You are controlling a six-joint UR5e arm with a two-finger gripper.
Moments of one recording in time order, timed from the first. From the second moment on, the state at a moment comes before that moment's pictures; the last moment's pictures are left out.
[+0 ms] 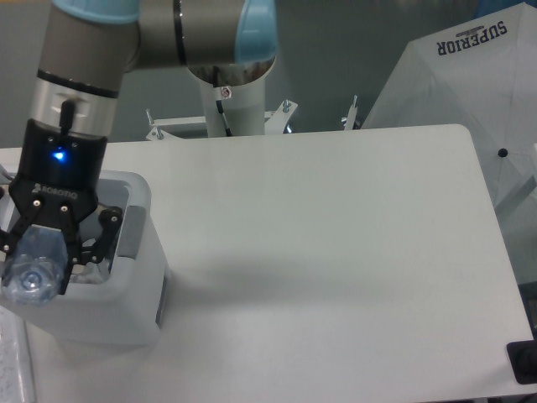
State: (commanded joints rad) arm 2.06 -1.86 -1.38 -0.67 1.20 -0.16
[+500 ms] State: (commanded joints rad) arm 2.06 -1.85 -1.40 -0.67 1.20 -0.09
